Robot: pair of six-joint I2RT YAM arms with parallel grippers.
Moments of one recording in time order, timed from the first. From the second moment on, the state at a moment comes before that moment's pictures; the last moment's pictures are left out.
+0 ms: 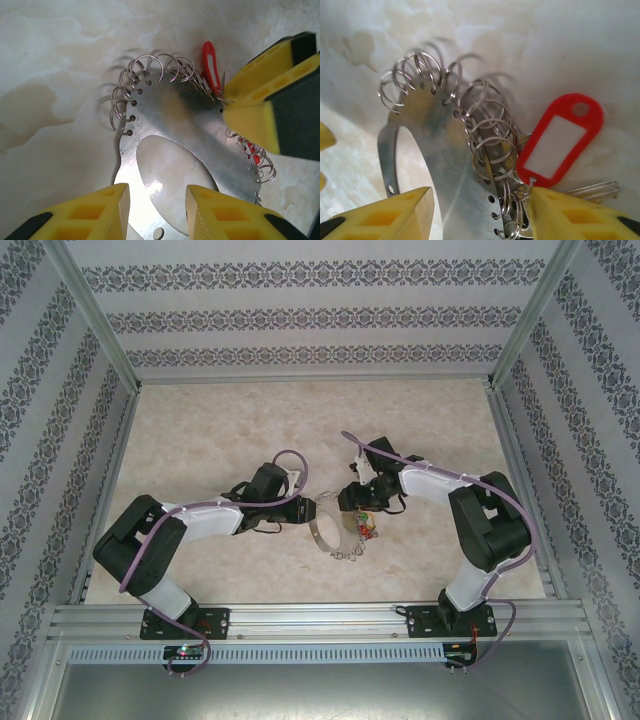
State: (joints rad) left arm -0.60 1.60 0.71 0.09 0.37 -0.57; right arm 0.44 1.73 0.97 -0.49 -0.47 0.32
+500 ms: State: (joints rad) left arm -0.60 1.73 0.76 0.10 0.38 -0.62; right arm 0.46 1.75 0.95 -0.49 -0.56 0.28
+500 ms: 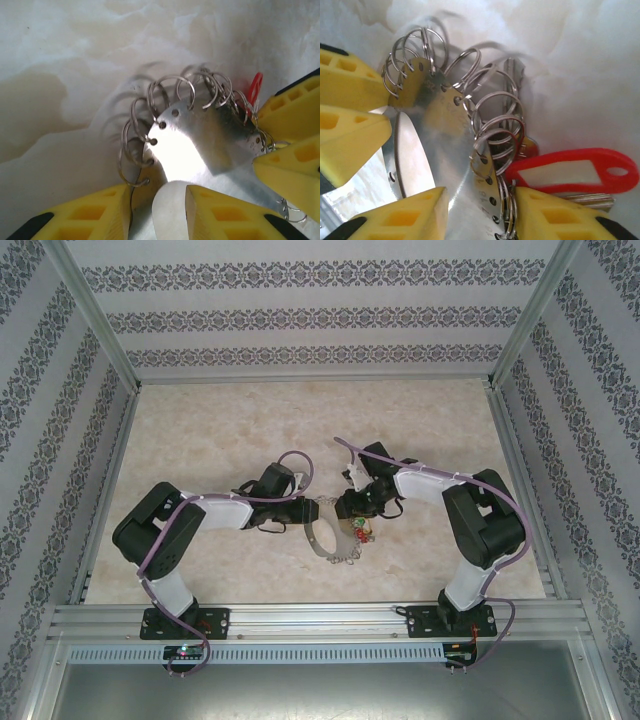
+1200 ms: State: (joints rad) left arm -0.59 1.56 0.76 0.07 0.28 -0.61; right arm 0.40 1.69 0.90 -0.42 -0.72 0.31
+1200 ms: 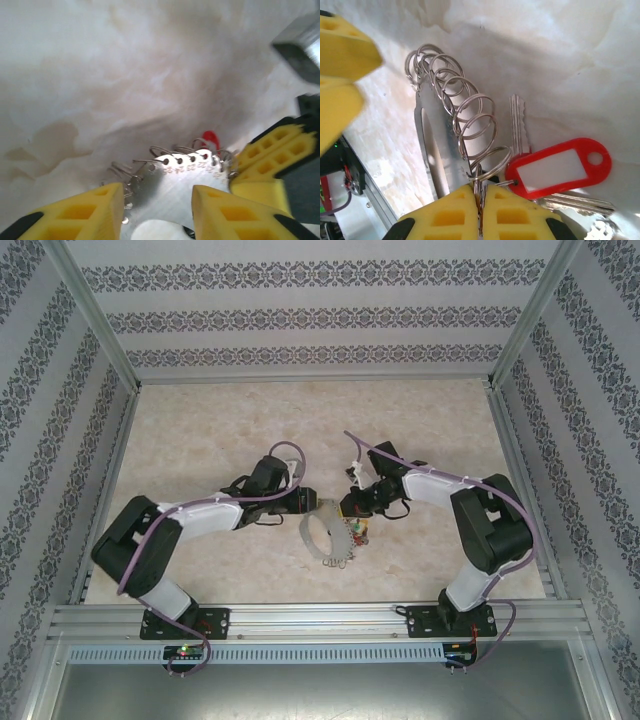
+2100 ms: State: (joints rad) left arm -0.53 1.60 0.76 0.34 0.59 -0.72; right arm 0.25 1.47 0.72 -0.10 -0.76 0.60
